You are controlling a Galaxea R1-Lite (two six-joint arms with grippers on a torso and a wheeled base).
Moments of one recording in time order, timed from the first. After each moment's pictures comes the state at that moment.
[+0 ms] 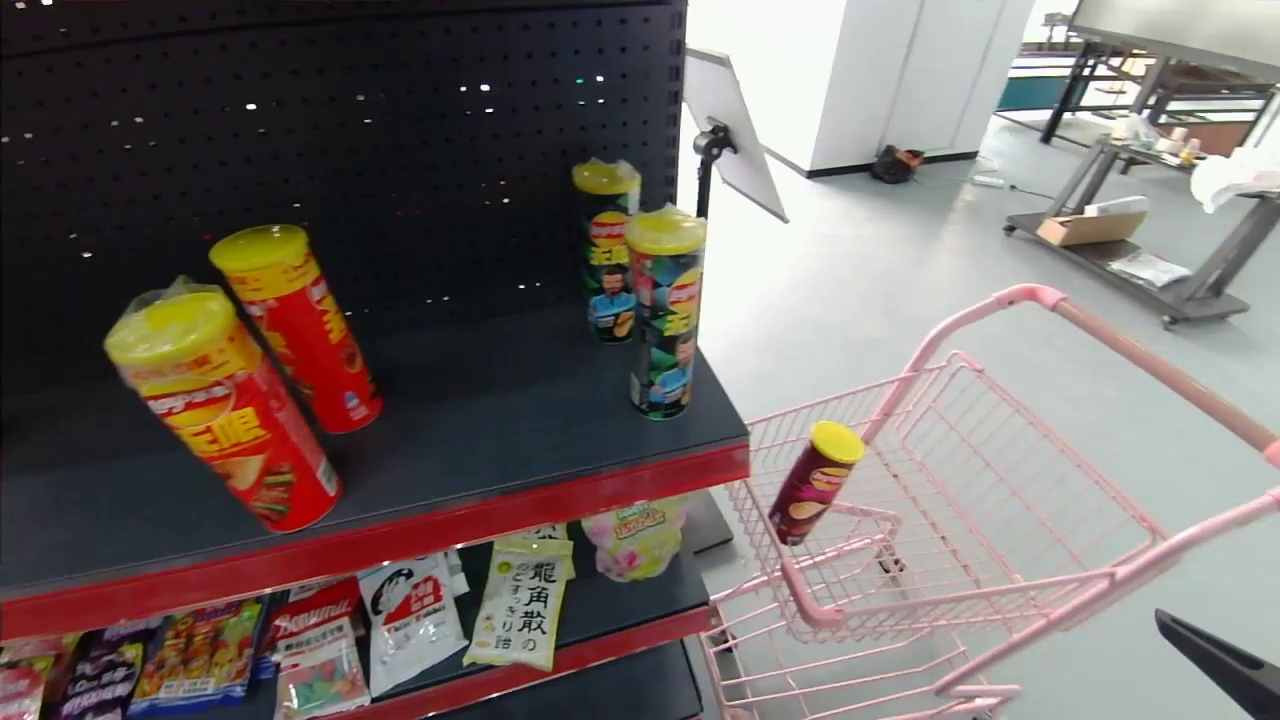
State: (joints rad) left arm -0.23 0.24 -0.22 0.20 0.09 0.41; right arm 0.12 0.74 -0.36 -0.01 -0.02 -0.23
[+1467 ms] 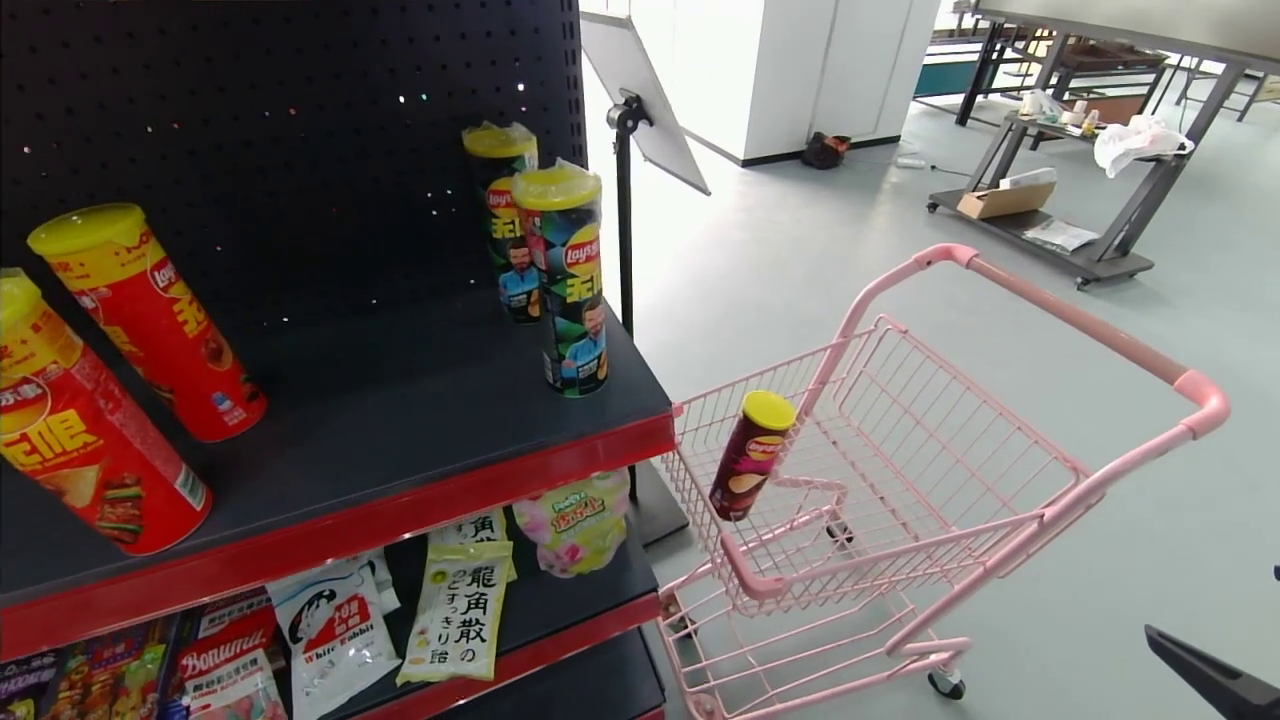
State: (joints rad) left arm -0.23 0.24 -0.23 0.20 0.09 0.41; right arm 0.09 0.78 -0.33 -0.02 -0.03 -0.27
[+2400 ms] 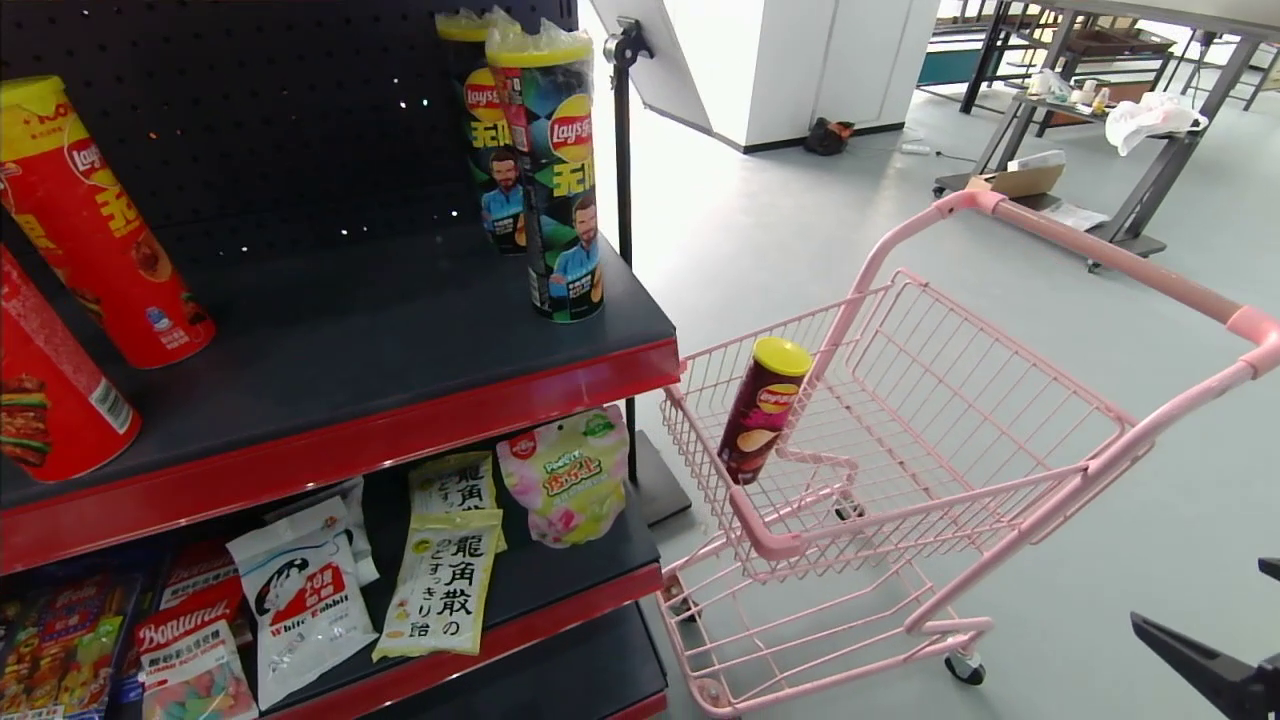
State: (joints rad) left arm -0.23 0.24 -0.22 0.20 0.09 0.41; right arm 0.07 0.86 -0.33 -0.07 -0.03 -0.27
